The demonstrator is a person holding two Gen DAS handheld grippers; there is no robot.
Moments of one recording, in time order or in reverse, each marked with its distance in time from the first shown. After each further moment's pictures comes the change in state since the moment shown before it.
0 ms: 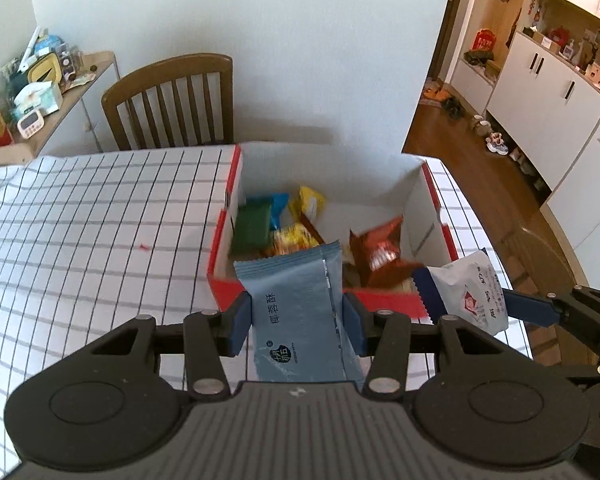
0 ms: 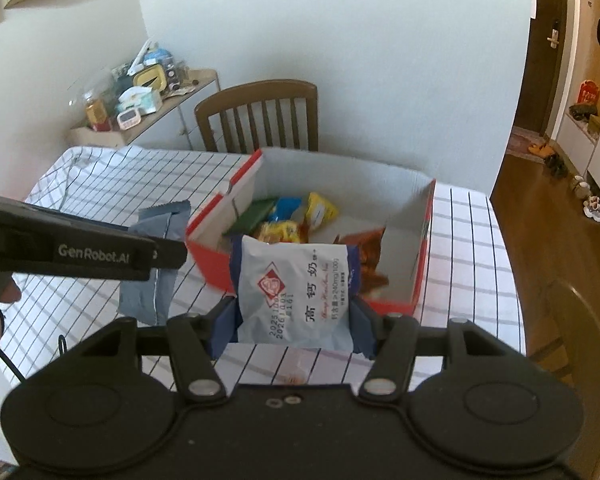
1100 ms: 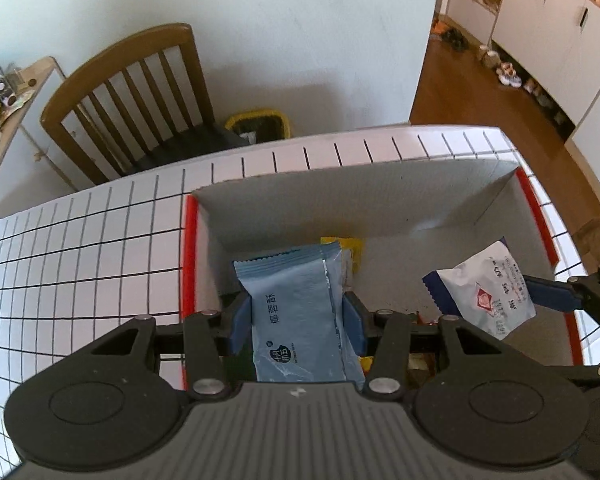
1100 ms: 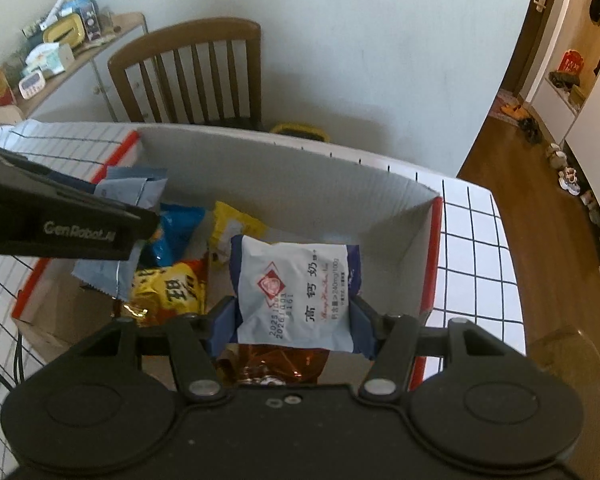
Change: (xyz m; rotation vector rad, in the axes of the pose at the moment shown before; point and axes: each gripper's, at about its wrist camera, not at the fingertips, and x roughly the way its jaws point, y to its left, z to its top) left arm 0.191 -0.003 0.095 0.171 0.173 0.039; right arm 0.177 -0.043 0.065 0.017 0.207 -0.152
